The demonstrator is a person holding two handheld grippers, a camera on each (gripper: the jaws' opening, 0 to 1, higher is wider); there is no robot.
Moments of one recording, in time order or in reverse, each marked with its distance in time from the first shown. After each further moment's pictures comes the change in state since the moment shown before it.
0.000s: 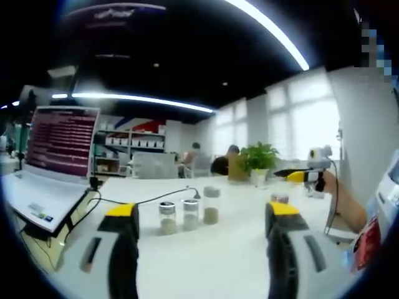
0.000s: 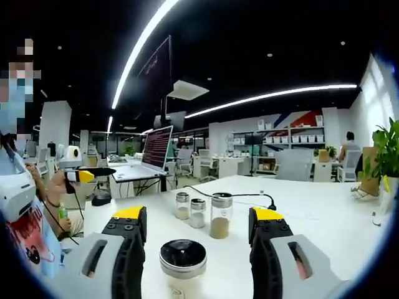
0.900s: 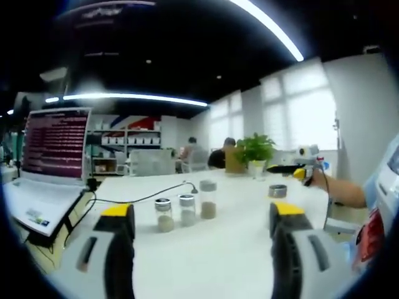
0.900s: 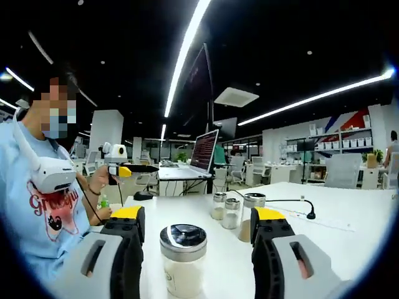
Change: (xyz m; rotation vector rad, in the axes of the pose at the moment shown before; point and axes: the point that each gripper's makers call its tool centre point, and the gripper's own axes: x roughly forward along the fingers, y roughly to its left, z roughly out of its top) left arm 0.007 -0.013 -0.010 0.059 0.049 -0.029; right arm -0.003 -0.004 -0.026 0.026 -0.038 0.376
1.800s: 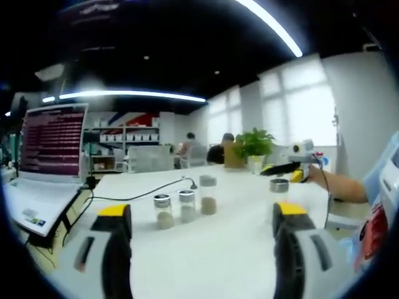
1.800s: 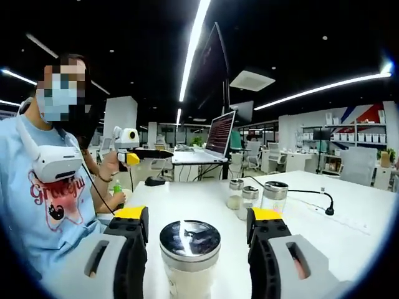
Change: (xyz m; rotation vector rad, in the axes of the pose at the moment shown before) left arm 0.008 0.003 -0.010 -0.001 0.032 -0.015; right arm 0.032 0.021 -0.021 -0.017 0.087 0.152
